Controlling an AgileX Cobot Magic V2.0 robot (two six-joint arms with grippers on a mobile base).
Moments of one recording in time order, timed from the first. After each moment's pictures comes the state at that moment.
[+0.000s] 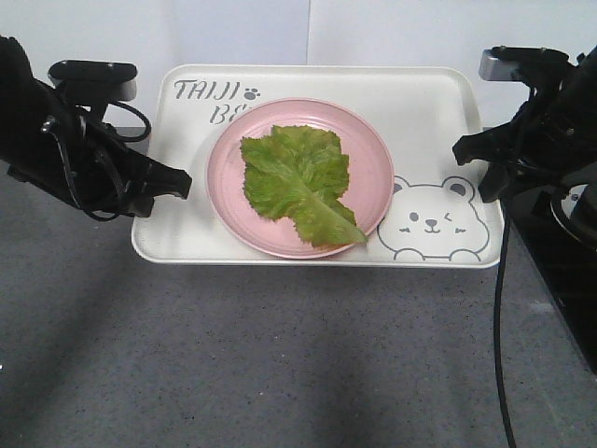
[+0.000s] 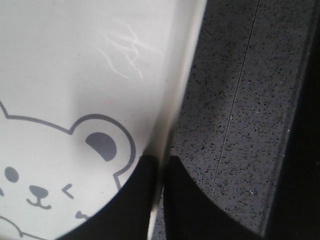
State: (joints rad) left arm -0.38 1.54 -1.44 -0.01 1.03 -0.19; right arm 0.08 1.69 -1.64 0.21 1.26 -0.16
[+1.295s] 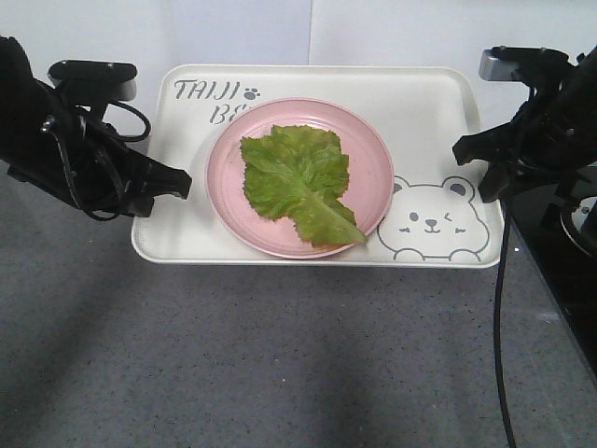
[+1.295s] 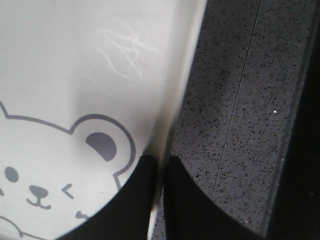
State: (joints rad) left arm -0.38 1.54 -1.44 -0.01 1.03 -0.19; right arm 0.08 1.69 -1.64 0.21 1.26 -0.16
